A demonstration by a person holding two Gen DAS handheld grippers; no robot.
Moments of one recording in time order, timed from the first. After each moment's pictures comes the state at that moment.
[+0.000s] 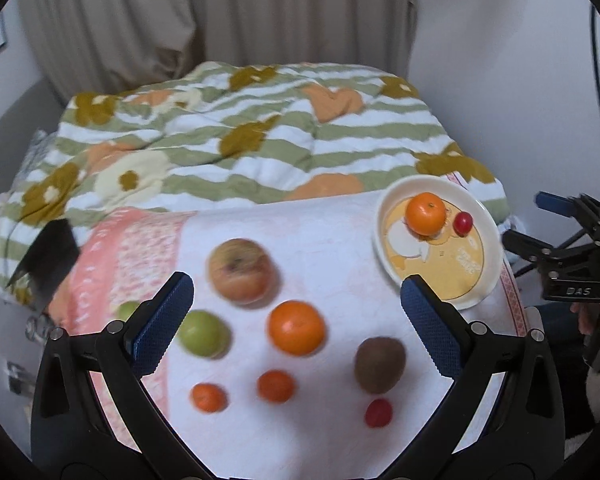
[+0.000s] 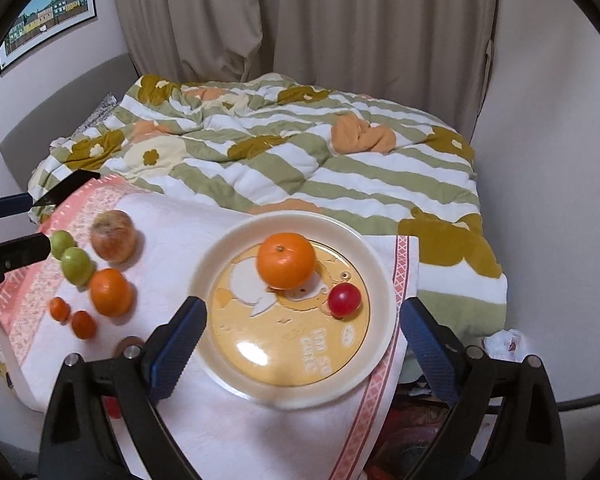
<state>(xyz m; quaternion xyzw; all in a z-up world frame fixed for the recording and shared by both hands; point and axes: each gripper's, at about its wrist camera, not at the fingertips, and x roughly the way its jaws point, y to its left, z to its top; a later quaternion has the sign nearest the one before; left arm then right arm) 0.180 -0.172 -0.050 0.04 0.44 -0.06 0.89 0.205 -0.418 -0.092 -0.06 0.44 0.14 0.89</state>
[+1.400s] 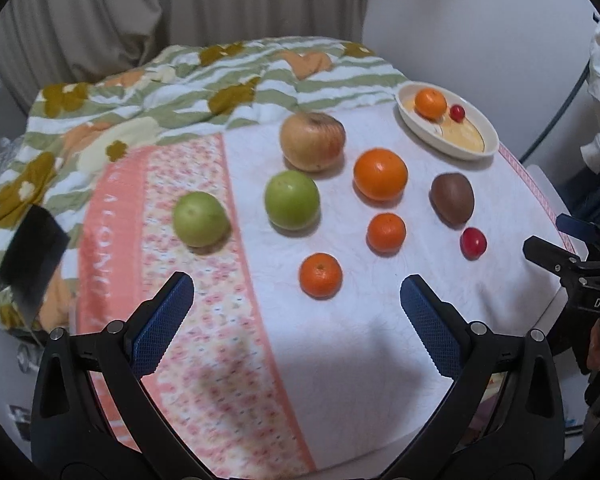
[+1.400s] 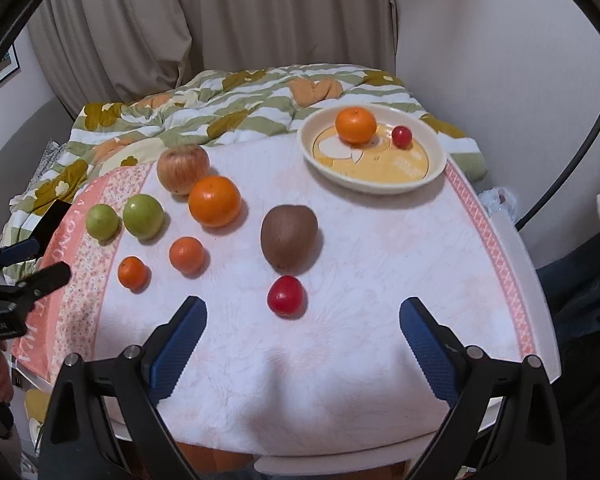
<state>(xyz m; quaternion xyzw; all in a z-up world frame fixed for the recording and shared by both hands) 0.099 -0.025 -0.132 0.07 0.46 -0.18 0.87 0.031 -0.263 -0.131 0.06 0.46 -0.04 0.88</state>
